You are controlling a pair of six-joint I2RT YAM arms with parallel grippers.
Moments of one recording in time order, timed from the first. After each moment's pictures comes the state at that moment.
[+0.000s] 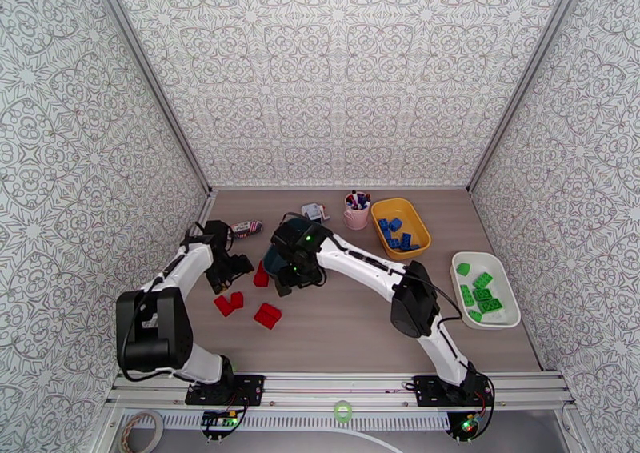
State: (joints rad) left arm 0.10 1.56 1.03 -0.89 0.06 -0.53; right arm 1.00 2.21 2.12 -1.18 -0.19 0.53
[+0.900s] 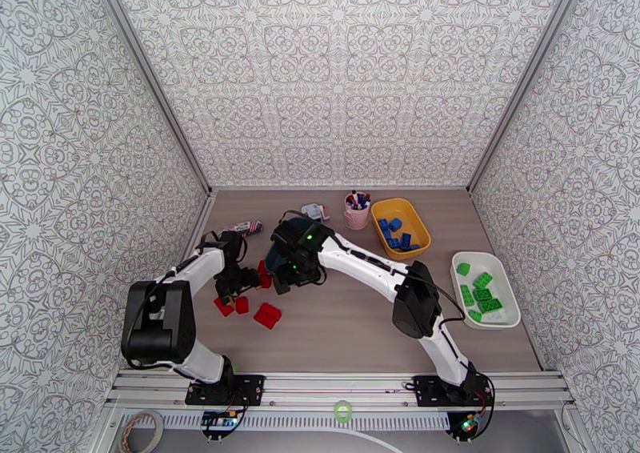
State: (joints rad) left arm 0.01 1.58 0.93 -0.90 0.04 -0.55; right arm 1.00 2.21 2.11 -1.15 -0.20 0.54
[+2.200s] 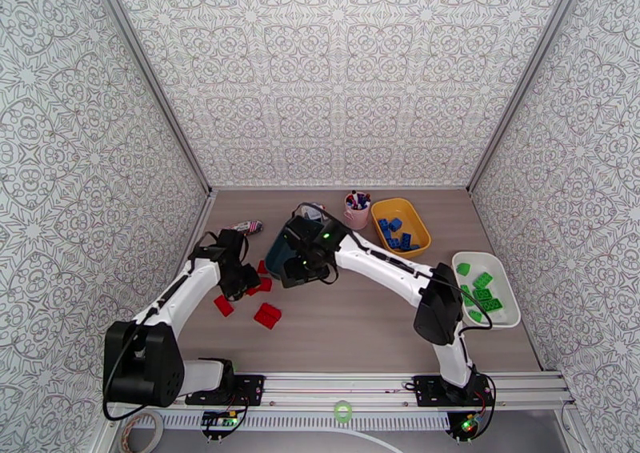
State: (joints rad) left arm -0.09 1.34 0.97 -0.94 0.14 -0.67; right arm 0.95 2.02 1.93 -1.06 -0.16 0.61
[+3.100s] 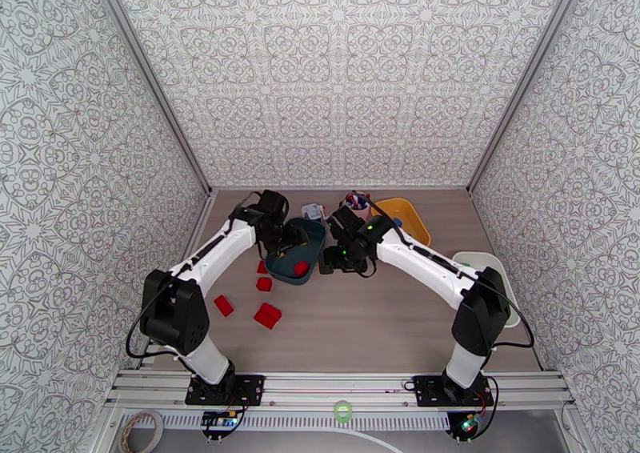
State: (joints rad) left arm -0.33 1.68 1.43 -0.88 0.21 -0.71; right arm 0.78 1.78 1.61 -1.01 -0.15 0.63
